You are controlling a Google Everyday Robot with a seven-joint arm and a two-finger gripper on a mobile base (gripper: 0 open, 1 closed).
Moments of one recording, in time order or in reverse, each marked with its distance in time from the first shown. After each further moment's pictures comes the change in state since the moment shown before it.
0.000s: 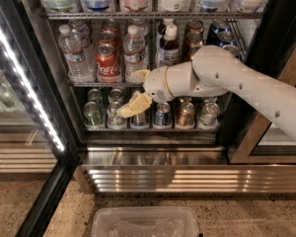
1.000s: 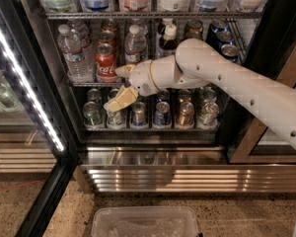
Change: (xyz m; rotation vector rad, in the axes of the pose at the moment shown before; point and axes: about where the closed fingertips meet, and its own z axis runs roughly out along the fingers) arm -0.022 -0.011 0.037 -0.054 -0.028 -0.044
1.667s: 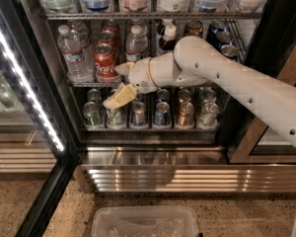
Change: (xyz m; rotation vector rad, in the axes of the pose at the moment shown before) arm -0.006 -0.007 0.000 0.026 0.011 -0.016
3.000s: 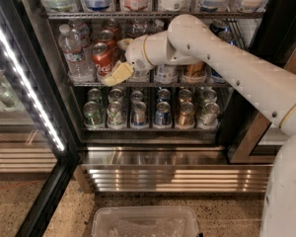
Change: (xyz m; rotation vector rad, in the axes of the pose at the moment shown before) arm -0.027 -0.069 -0.001 0.133 0.030 -0.058
